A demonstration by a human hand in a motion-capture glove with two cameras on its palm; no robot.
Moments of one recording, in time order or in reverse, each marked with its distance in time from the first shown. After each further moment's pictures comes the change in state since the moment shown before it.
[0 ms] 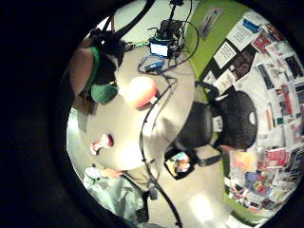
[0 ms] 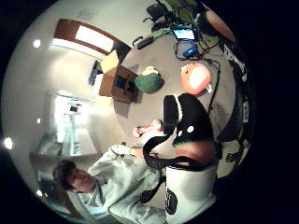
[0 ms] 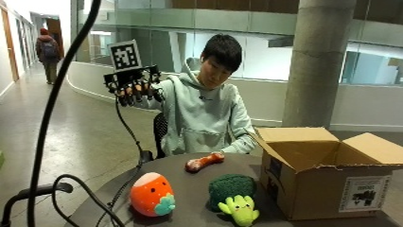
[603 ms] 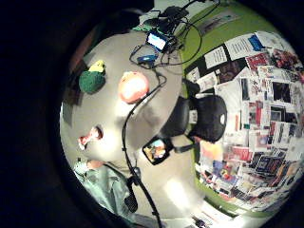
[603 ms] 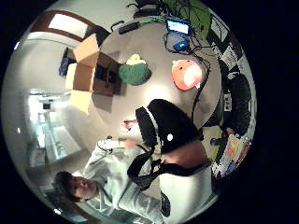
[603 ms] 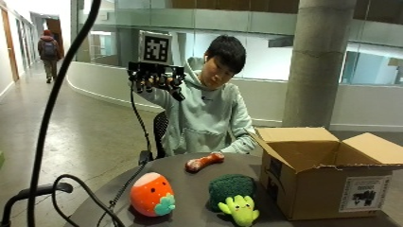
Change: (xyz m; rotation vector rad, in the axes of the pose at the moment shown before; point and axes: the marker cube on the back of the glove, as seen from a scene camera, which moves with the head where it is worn) arm -0.056 -0.042 -0.008 -0.128 0.259 0.045
